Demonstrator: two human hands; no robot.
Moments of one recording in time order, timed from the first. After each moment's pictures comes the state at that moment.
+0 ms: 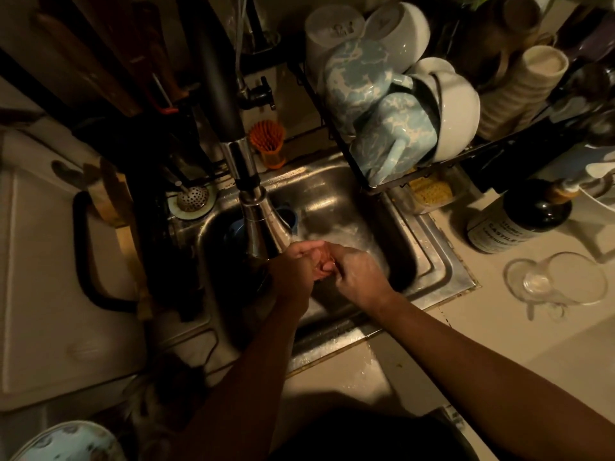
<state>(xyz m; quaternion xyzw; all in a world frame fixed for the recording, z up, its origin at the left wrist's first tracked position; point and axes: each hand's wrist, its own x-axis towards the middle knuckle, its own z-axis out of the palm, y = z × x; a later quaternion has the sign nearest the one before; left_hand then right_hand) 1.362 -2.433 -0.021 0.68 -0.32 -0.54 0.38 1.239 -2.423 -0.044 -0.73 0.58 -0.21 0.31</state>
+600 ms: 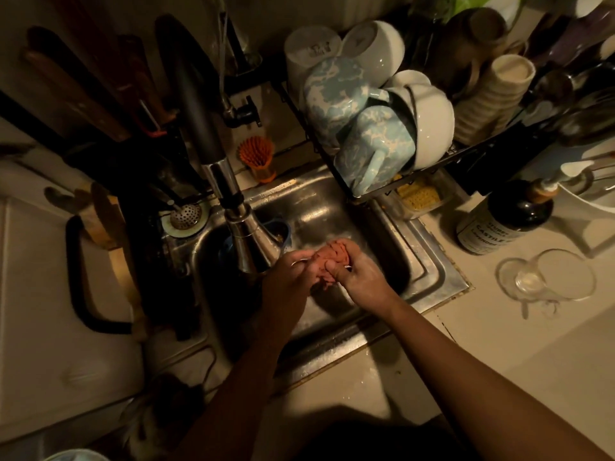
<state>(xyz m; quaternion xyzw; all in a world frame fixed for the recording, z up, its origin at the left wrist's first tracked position) 1.388 -2.418 -0.025 0.62 -0.56 -0.44 0.34 1.224 -2.421 -0.043 -0.53 0.61 -0.33 0.48</state>
